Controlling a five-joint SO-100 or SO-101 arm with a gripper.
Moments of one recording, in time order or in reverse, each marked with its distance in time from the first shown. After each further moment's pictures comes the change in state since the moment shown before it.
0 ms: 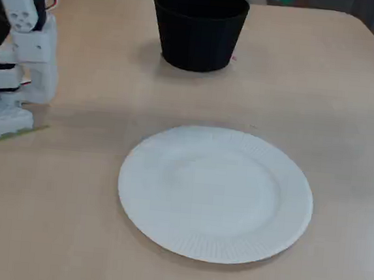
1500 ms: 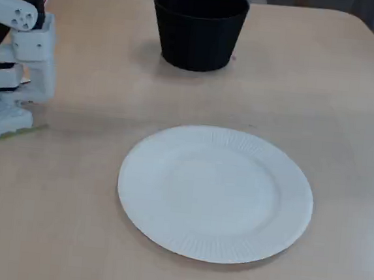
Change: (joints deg) arm 7.7 54.5 51.1 -5.8 -18.7
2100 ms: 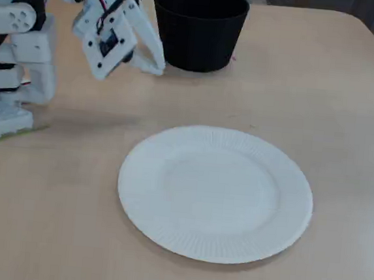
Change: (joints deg) arm 0.7 25.8 30.8 7.4 -1.7
